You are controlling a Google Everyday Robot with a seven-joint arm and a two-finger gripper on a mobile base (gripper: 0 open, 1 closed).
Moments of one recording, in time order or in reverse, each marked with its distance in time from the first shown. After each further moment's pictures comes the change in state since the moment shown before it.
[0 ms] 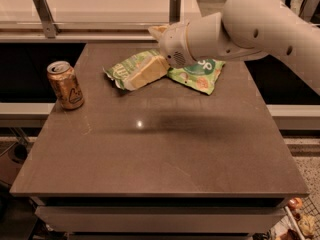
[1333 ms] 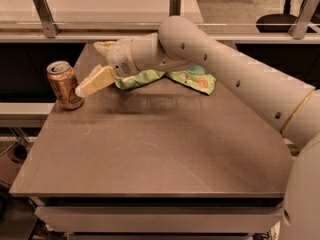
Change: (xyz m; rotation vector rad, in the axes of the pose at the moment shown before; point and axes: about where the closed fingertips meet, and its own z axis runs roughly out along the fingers) arm -0.027 0.029 0.148 -0.246 -0.194 0.023
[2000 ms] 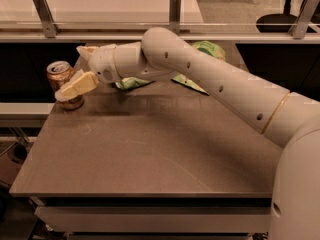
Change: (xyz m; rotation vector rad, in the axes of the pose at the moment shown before) arm -0.010 0.014 0.044 -0.023 -0.087 0.020
